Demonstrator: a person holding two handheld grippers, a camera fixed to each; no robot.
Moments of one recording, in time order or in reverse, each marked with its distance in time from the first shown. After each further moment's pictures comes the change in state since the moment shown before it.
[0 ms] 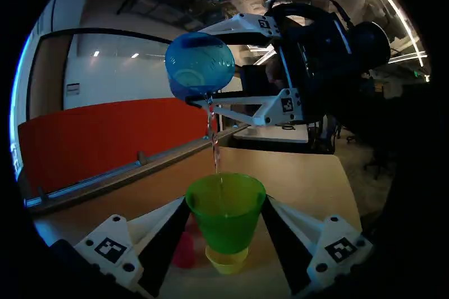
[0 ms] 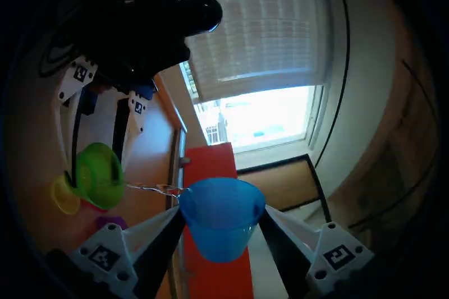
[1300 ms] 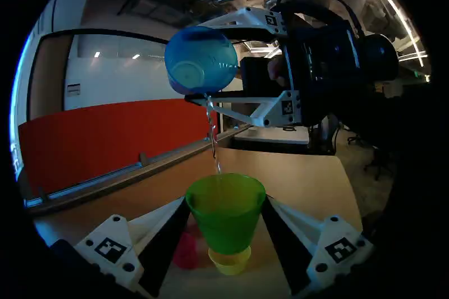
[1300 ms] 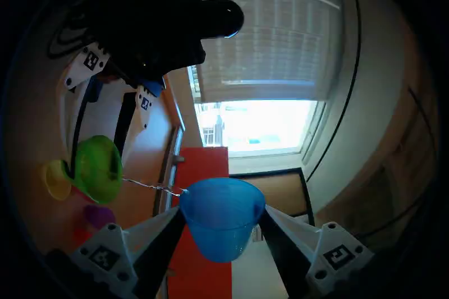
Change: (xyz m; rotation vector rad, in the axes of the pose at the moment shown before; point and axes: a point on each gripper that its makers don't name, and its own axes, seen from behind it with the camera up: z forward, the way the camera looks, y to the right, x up) left arm 0.002 -0.005 0.000 0.004 0.008 -0.002; right arm 0.012 0.008 0.005 -0.023 0.015 -0.138
